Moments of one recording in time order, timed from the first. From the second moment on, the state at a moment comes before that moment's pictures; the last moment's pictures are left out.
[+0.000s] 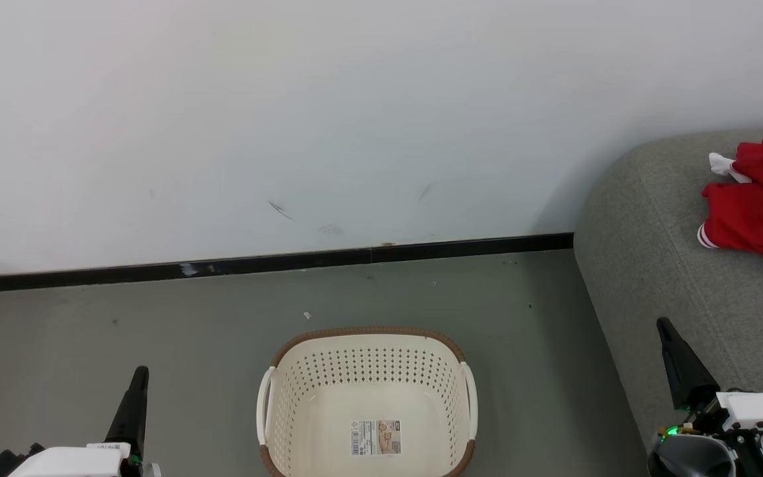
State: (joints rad) left arm -0.06 0.04 0.07 0.28 -1.61 -0.12 0.10; right arm -0.09 -0.03 -0.14 0.28 1.59 0.13 0.11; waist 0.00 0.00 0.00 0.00
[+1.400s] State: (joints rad) left arm -0.06 0.04 0.07 0.28 -1.61 -0.12 0.10; right arm -0.09 -0.03 -0.14 0.27 1.59 0.13 0.11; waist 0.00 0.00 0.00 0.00
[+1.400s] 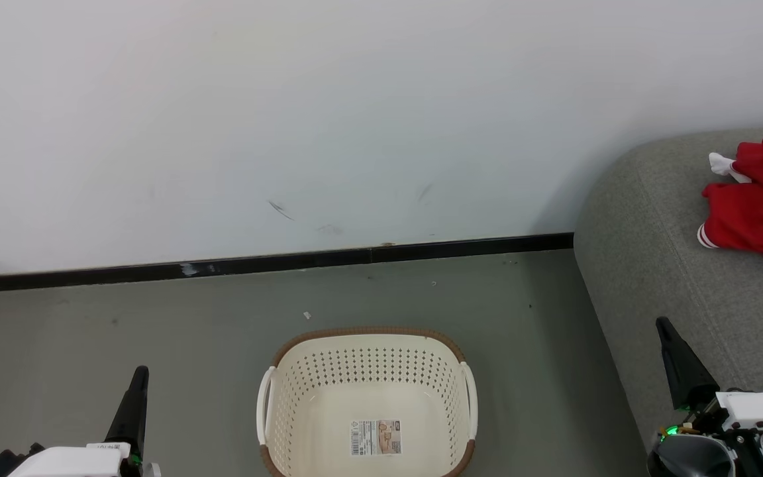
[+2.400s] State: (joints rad) left arm -0.06 0.04 0.07 0.28 -1.61 -0.12 0.10; right arm -0.09 -0.03 -0.14 0.27 1.59 0.13 0.11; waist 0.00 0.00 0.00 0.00
